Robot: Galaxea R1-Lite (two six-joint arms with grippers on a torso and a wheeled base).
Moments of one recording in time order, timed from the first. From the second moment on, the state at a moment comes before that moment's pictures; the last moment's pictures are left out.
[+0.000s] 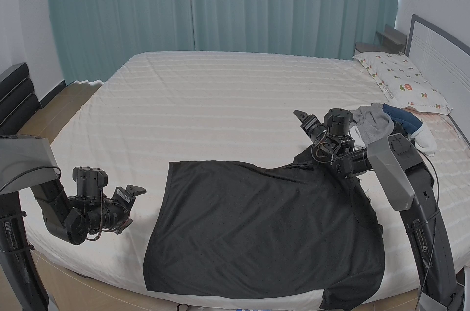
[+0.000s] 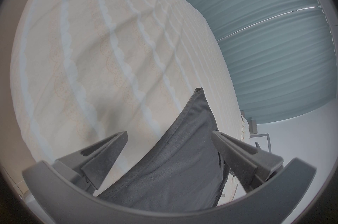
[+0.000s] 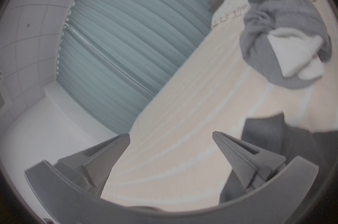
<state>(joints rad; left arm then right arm) -0.06 2.15 -0.51 -0.98 -0.16 -1.11 0.23 2.77 -1.94 -0.74 -0.02 0.88</state>
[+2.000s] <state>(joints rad) -0.06 2.16 -0.51 -0.98 -0.16 -1.10 0.19 2.68 -1.68 -0.48 0.04 0.76</state>
